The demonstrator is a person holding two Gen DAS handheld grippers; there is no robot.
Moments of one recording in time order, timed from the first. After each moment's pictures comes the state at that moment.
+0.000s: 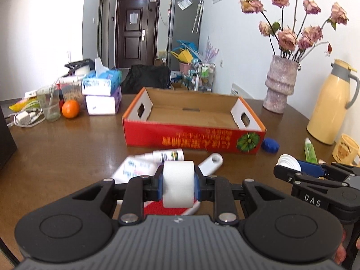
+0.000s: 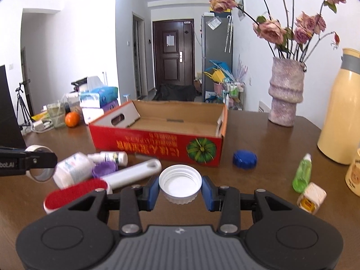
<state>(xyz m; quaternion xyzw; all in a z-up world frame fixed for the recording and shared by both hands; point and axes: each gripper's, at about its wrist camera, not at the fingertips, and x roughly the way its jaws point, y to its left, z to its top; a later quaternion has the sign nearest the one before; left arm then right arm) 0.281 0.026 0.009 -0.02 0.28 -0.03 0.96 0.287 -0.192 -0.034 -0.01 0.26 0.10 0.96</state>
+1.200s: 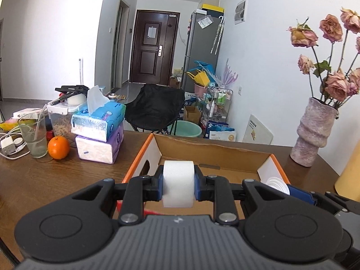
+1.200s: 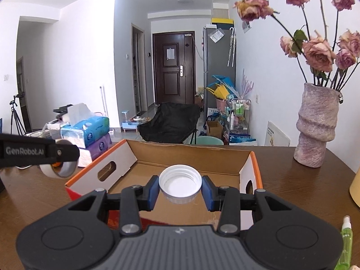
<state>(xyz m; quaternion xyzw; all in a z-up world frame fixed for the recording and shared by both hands) 0.448 0.044 0.033 -0.06 0.23 0.01 0.97 0.448 -0.138 -0.014 0.00 0.23 0.09 0.97</state>
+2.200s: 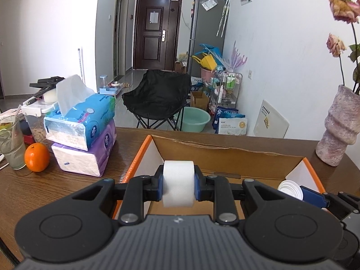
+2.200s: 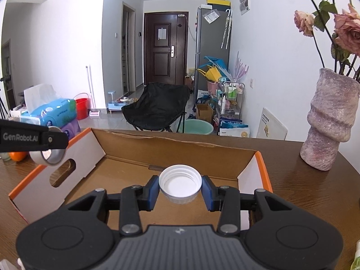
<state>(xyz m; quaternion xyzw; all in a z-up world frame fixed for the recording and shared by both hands) 0.562 0.045 0.001 -0.05 0.28 0.02 0.96 0.554 -0.132 -0.050 -0.03 0.28 0.07 0.96</state>
